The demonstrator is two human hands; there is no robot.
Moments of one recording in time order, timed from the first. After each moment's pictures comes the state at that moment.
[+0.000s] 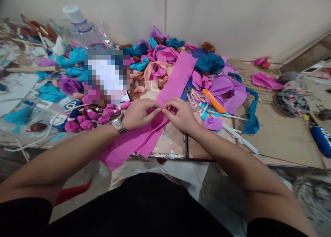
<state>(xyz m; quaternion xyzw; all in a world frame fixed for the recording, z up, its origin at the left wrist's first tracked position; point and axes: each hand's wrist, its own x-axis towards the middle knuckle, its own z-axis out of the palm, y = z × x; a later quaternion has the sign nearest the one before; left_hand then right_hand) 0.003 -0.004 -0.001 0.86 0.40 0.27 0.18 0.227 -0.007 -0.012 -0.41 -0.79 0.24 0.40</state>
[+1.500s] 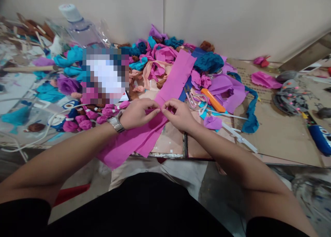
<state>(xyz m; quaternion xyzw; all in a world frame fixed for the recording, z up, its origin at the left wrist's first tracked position) 0.001 -0.003 0.001 0.86 0.39 0.27 0.18 0.224 -0.009 -0.008 -0.45 -0.75 0.34 0.36</state>
